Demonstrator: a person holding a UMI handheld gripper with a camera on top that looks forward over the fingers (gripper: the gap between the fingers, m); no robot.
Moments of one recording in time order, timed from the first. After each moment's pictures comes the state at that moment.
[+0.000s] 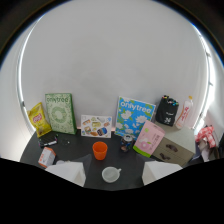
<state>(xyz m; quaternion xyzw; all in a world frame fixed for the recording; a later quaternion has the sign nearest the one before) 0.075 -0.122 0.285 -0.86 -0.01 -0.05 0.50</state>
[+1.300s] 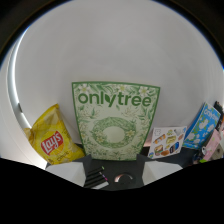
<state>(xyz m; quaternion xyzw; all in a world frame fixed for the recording) -0.261 0.134 0.168 -0.88 -0.02 -0.01 0.47</state>
